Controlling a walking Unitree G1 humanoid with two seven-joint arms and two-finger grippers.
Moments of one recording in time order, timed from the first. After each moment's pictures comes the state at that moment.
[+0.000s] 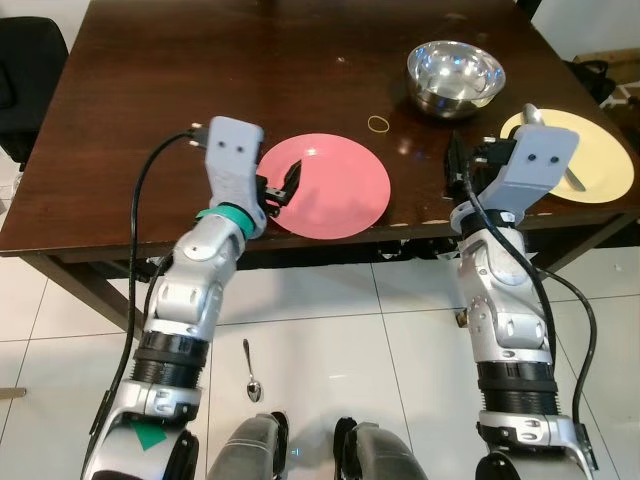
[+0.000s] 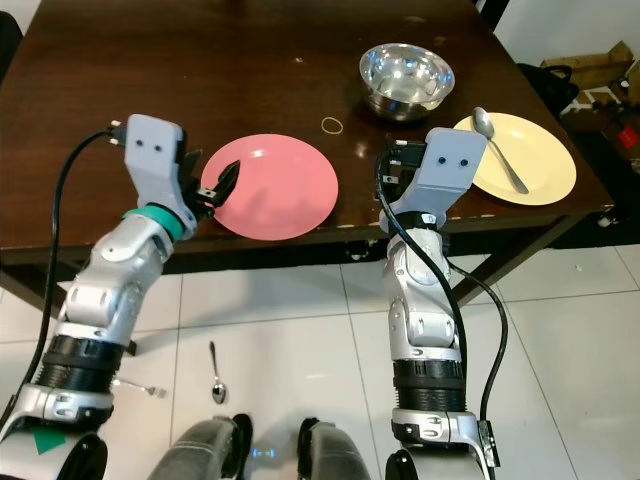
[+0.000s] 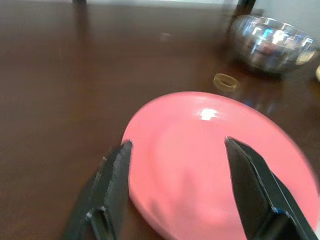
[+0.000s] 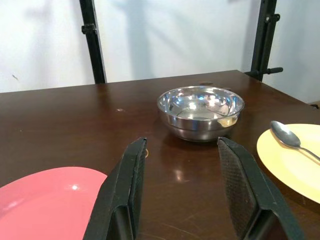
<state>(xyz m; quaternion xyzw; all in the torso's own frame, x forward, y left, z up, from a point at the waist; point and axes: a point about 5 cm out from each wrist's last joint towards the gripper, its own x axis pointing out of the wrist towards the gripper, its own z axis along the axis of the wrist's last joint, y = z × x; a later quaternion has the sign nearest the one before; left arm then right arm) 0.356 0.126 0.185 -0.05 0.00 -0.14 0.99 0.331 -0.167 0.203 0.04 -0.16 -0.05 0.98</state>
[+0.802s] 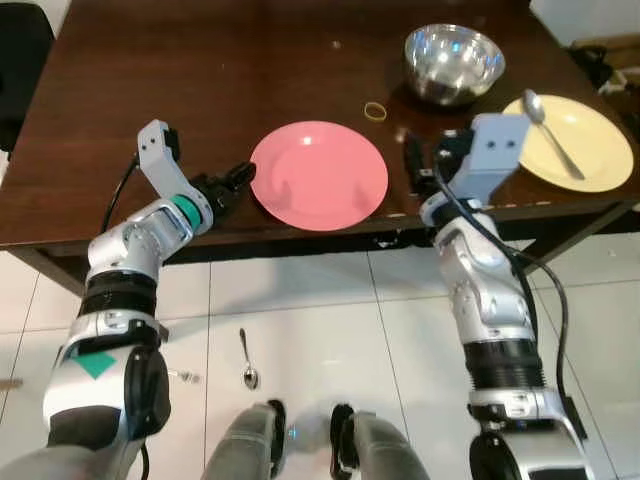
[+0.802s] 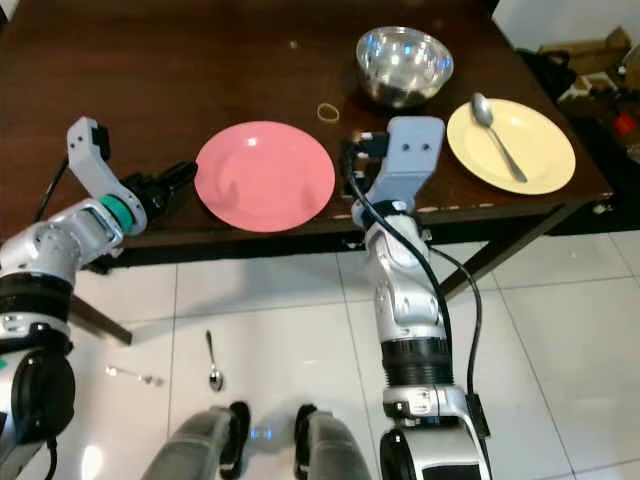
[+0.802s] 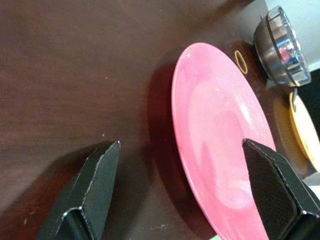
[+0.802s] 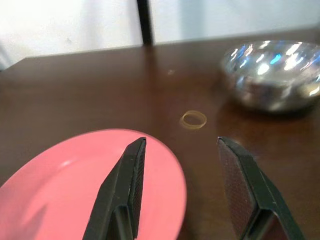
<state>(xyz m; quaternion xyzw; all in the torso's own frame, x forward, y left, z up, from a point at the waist) 0.381 0.178 0.170 -0.32 0.15 -0.18 0.92 0.356 -0.137 0.200 0.08 -0.11 0.08 0.99</state>
